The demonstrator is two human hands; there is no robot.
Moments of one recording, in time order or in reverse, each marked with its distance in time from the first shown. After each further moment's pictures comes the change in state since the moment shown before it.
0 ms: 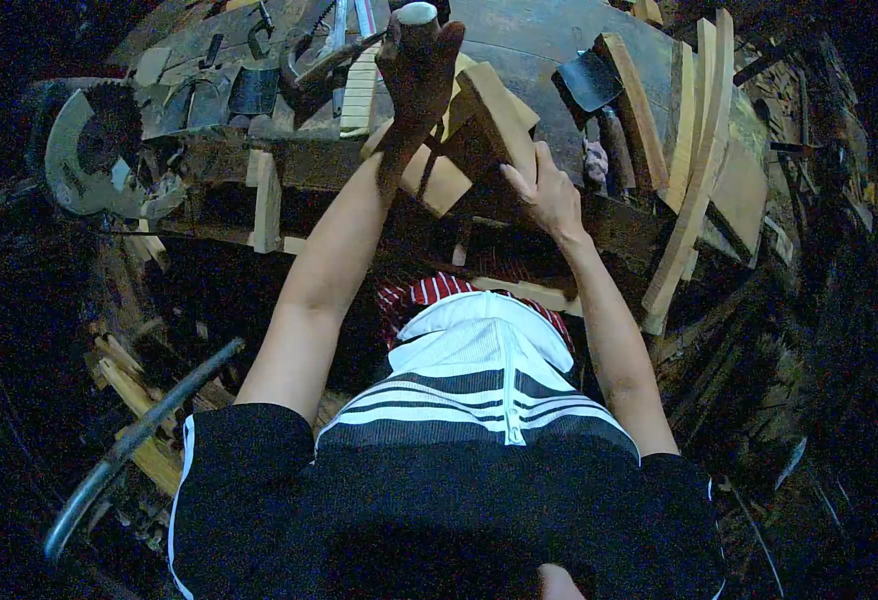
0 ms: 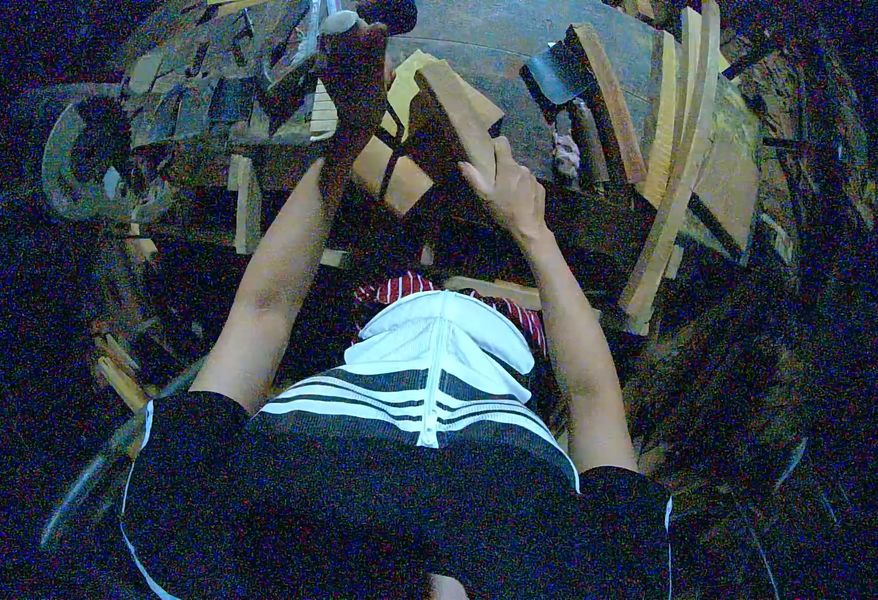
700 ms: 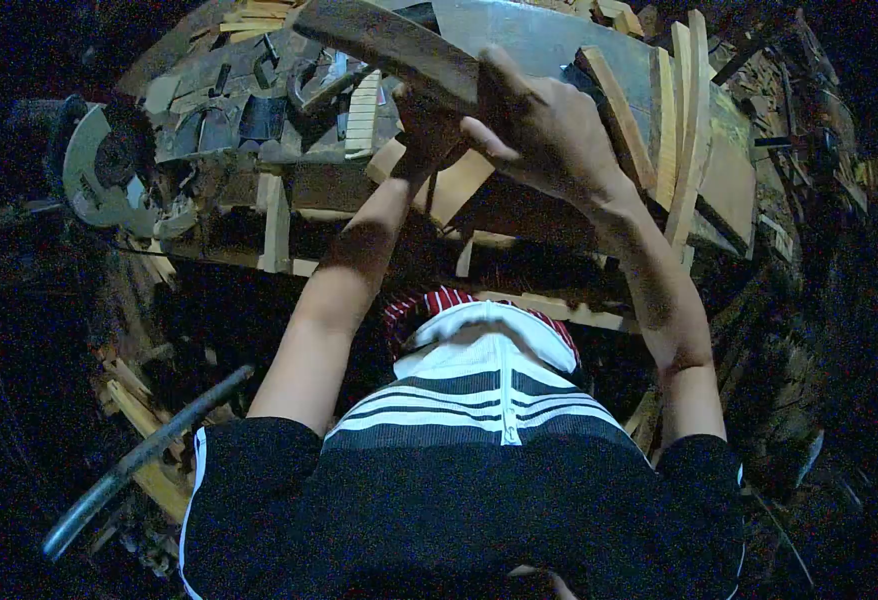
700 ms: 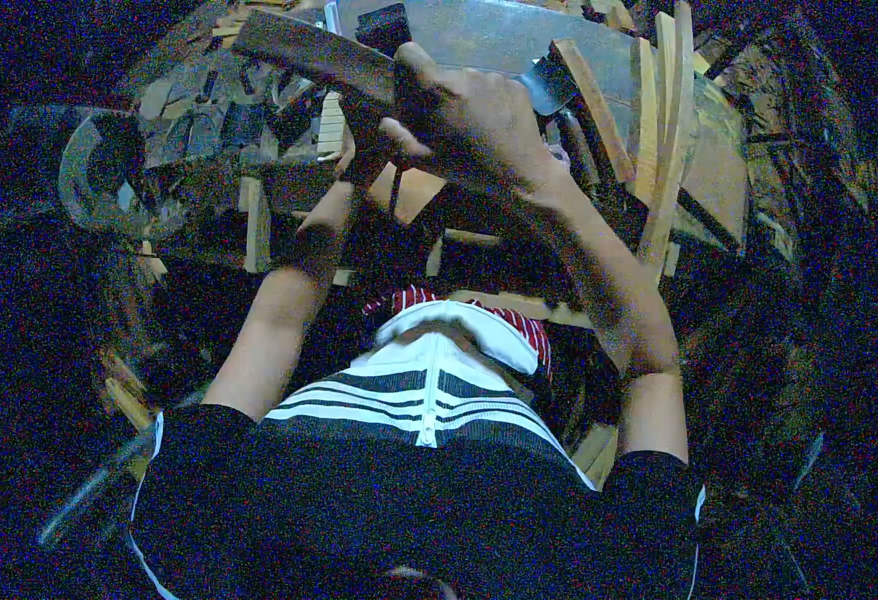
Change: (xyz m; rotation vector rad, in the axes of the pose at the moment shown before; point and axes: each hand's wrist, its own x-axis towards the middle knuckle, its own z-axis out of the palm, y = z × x) left_hand -0.059 0.028 0.032 -1.368 0.086 -0.483; right_hand -0.003 -0.138 -0.136 -0.177 0.203 -0.588
